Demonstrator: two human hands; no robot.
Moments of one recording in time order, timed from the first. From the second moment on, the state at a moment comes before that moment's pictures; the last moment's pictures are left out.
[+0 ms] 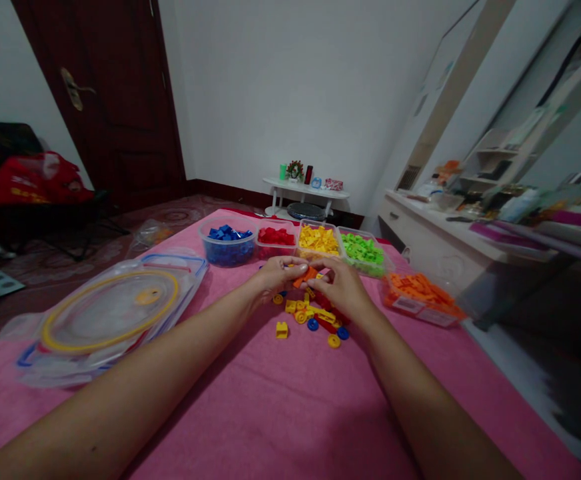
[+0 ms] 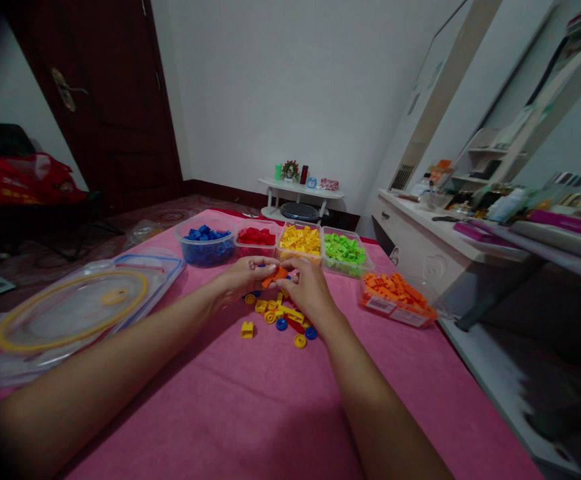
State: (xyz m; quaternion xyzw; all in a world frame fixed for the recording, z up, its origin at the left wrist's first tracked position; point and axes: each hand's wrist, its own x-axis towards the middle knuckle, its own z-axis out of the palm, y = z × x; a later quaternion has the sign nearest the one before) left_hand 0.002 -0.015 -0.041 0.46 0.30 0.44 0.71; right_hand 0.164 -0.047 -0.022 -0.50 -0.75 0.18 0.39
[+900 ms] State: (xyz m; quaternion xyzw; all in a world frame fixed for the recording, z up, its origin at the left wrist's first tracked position) left_hand 0.028 -0.037 -0.035 0.34 0.29 0.62 0.65; right_hand 0.147 -0.059 -0.024 -0.45 -0.54 0.51 0.50
